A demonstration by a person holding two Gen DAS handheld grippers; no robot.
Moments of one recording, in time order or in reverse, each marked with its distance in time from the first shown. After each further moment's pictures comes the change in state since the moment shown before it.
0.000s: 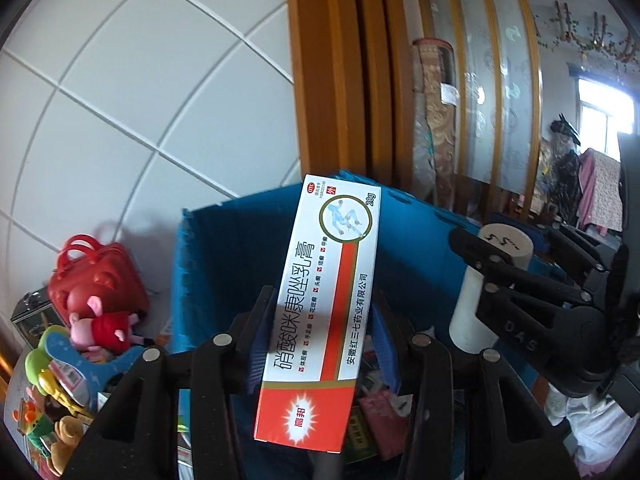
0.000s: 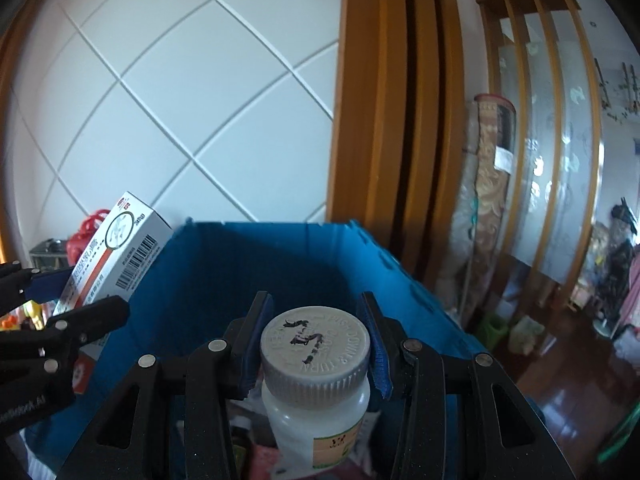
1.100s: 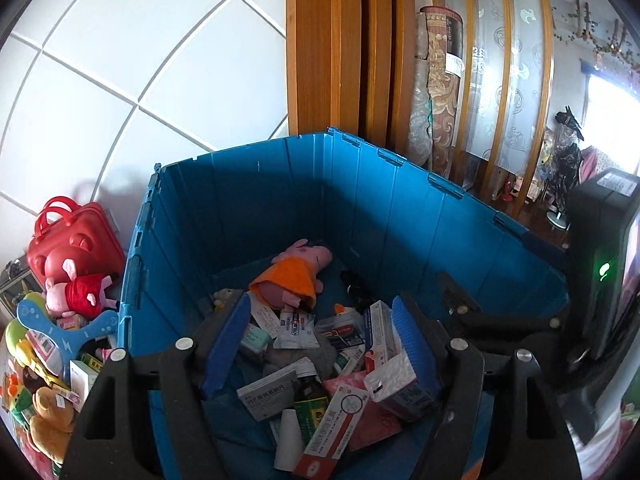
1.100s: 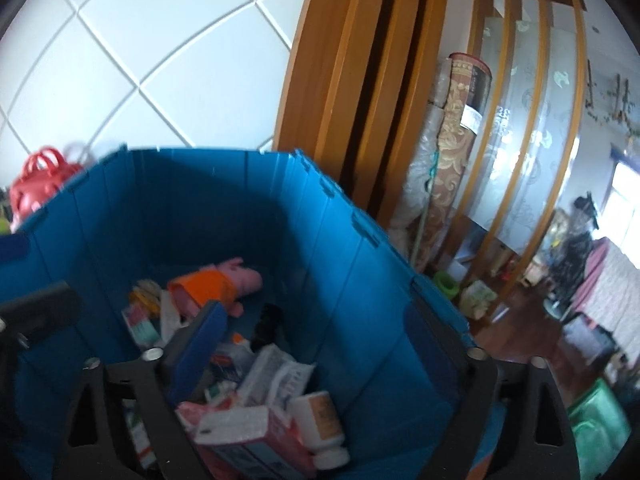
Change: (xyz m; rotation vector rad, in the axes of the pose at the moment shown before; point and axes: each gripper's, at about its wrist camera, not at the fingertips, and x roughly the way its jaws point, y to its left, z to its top) left arm 0.039 -0.015 -0.006 -0.070 0.136 -0.028; right arm 0.050 -0.025 -0.036 -0.084 0.205 -0.200
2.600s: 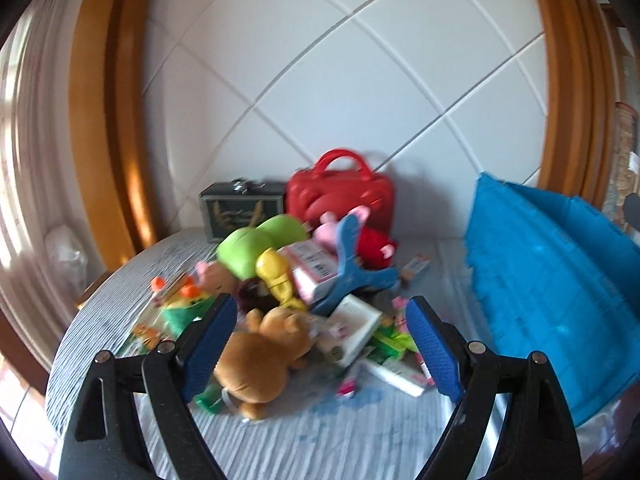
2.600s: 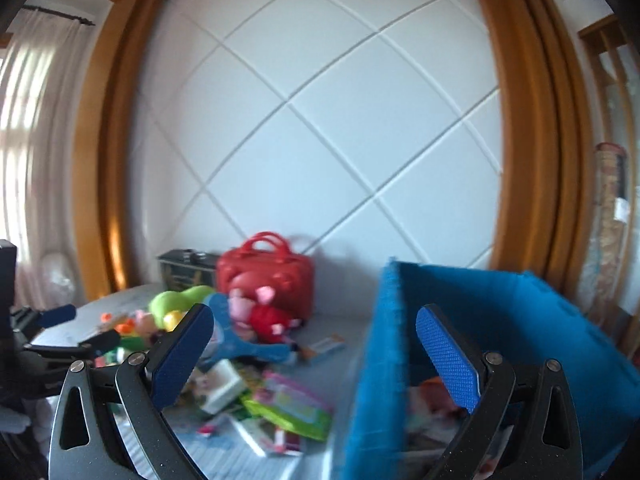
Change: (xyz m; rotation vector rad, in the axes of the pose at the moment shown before) left arm -0.188 0.325 -0.187 -0.380 -0.144 0.601; right arm -0.180 0.243 0.038 -0.072 -0.361 0.675
